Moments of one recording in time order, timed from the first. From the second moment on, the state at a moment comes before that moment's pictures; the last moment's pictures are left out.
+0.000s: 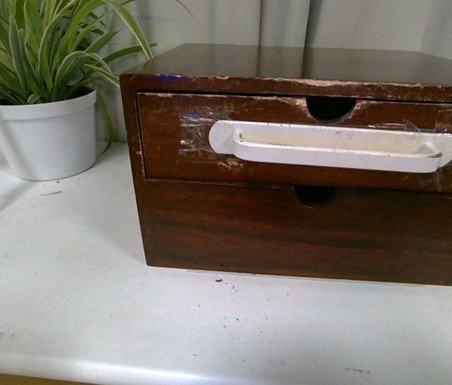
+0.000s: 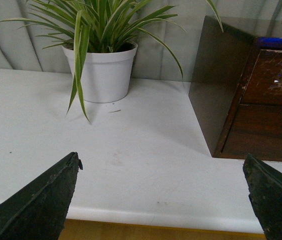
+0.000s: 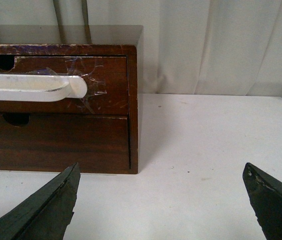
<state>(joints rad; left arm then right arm) 0.00 0.00 0.01 0.00 0.00 0.00 0.00 0.00 0.01 0.00 0.00 -0.01</state>
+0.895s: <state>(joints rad) 0.00 0.00 0.01 0.00 0.00 0.00 0.00 0.00 0.01 0.00 0.00 -0.01</state>
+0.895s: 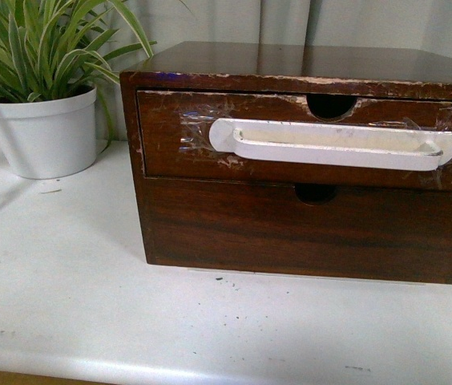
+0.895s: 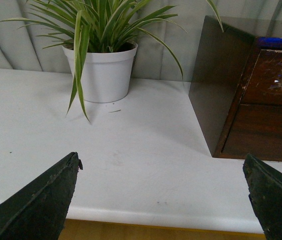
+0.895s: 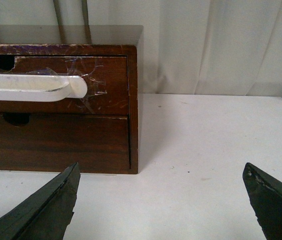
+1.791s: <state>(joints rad) 0.00 0.00 0.01 0.00 0.00 0.00 0.00 0.00 0.01 0.00 0.00 -0.01</state>
